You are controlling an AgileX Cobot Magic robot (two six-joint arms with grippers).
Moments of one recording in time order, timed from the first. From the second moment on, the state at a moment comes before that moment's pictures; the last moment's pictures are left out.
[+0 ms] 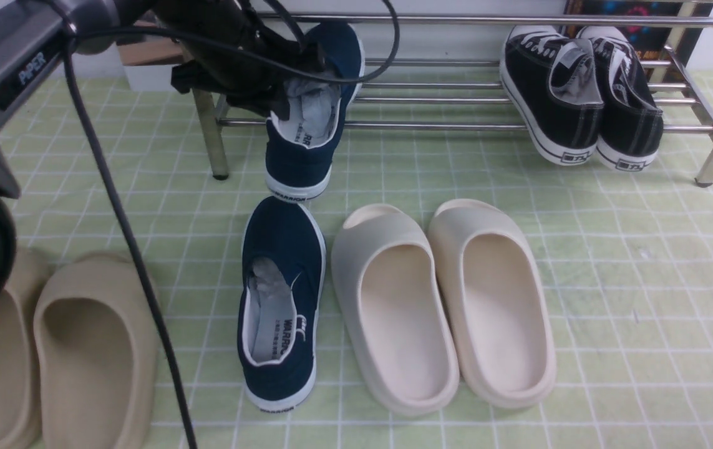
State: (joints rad) right arm -0.03 -0.01 0.02 0.10 0.39 0.10; left arm -0.26 2.13 -2.12 -0.18 1.05 -0.19
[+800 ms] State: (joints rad) right arm -0.03 -0.01 0.02 0.10 0.39 0.10; left arm -0.26 2.46 -2.58 -0.04 0.97 -0.44
